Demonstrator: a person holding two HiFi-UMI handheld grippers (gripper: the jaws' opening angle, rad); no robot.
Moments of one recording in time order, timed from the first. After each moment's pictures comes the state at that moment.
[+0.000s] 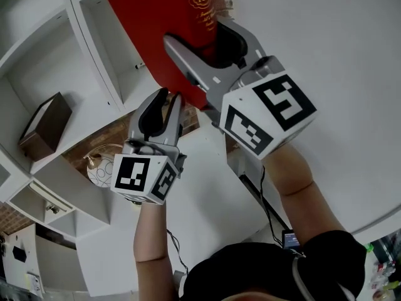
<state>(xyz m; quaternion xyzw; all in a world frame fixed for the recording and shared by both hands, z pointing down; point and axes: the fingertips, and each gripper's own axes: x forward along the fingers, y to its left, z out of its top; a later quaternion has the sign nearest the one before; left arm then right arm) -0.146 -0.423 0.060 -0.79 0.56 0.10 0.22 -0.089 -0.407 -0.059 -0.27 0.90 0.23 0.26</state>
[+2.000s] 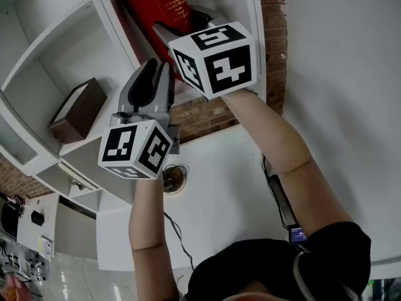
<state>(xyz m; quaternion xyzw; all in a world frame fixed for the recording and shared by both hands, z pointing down) -0.240 -0.452 -0.013 -0.70 0.67 0.08 0.24 -0.235 -0.519 -0.077 -0.24 0.94 0.15 0.17</state>
